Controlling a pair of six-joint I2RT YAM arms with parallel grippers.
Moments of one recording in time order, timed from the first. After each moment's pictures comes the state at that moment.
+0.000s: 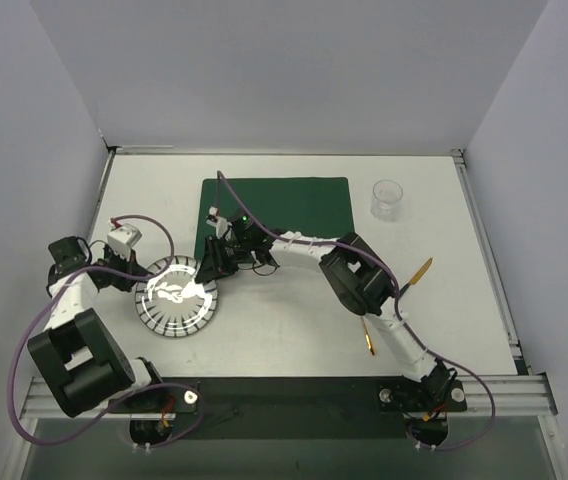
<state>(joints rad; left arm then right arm) 0.53 1.30 0.71 -0.45 0.81 0.80 0.86 2.39 1.69 0.07 -0.68 0.73</state>
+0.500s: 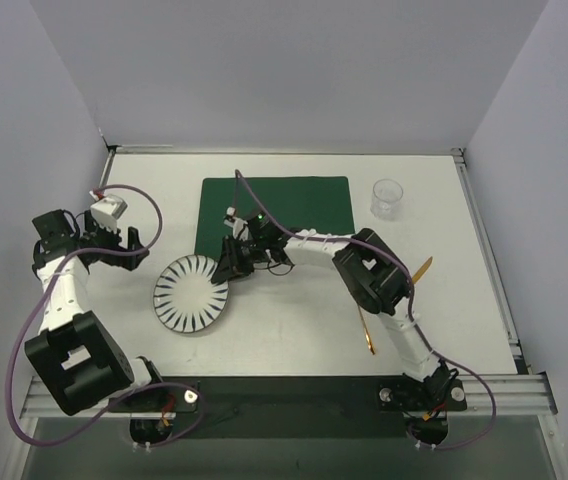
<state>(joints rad) 0.51 1.31 0.90 -0.50 0.78 0.65 0.83 2.29 1.54 0.07 -0.69 0.76</state>
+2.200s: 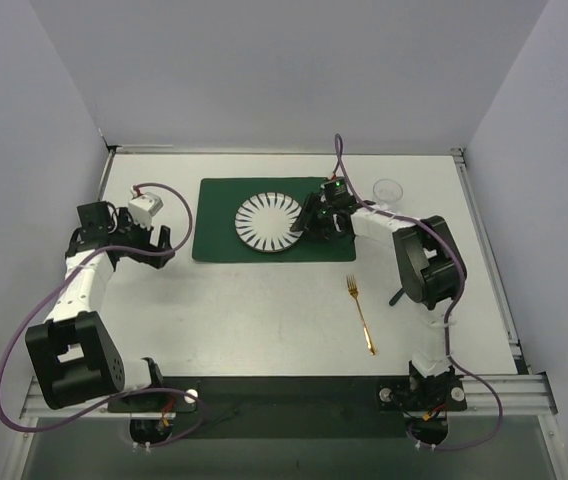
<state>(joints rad) 0.25 1.33 0.89 -0.43 0.58 0.51 0.42 2.05 1.31 -0.10 -0.24 0.76</state>
